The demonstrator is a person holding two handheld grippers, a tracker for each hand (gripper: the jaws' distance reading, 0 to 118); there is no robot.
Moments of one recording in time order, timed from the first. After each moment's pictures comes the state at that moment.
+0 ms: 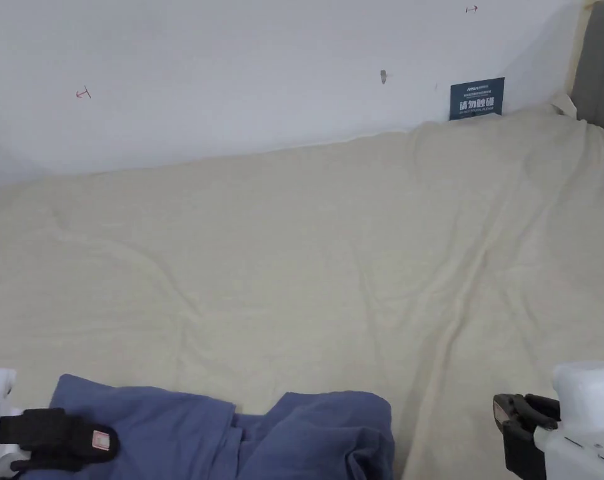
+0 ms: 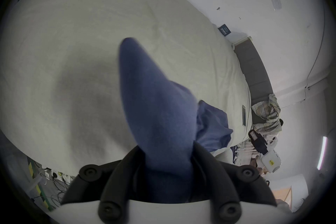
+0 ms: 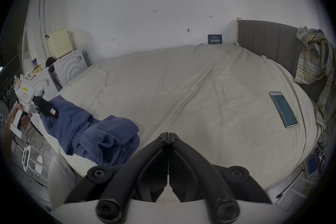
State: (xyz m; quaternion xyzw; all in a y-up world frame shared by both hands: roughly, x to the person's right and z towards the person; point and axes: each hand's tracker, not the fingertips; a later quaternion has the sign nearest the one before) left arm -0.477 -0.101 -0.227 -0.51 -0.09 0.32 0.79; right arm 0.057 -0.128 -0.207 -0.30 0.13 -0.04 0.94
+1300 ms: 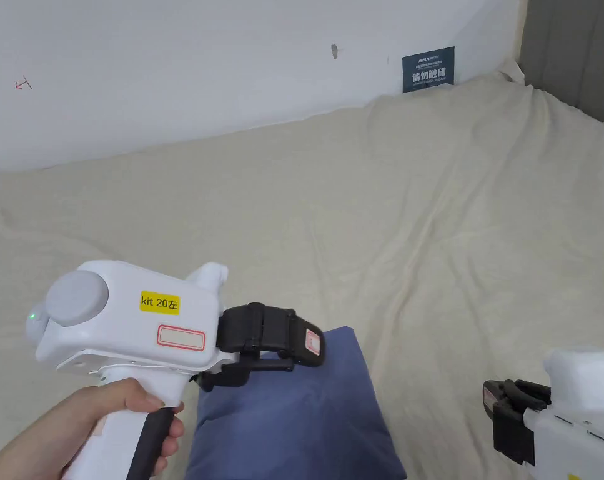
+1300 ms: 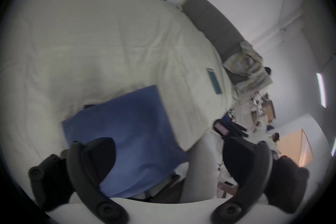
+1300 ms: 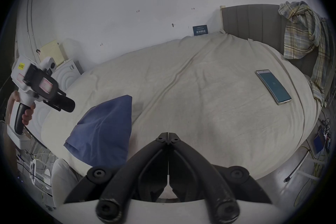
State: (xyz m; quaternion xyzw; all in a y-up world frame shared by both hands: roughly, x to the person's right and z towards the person) left arm -0.257 -0.080 -0.307 -0.52 -0.26 0.19 0.79; right arm 0.103 -0.148 -0.189 -0.32 0.10 -0.10 0.94
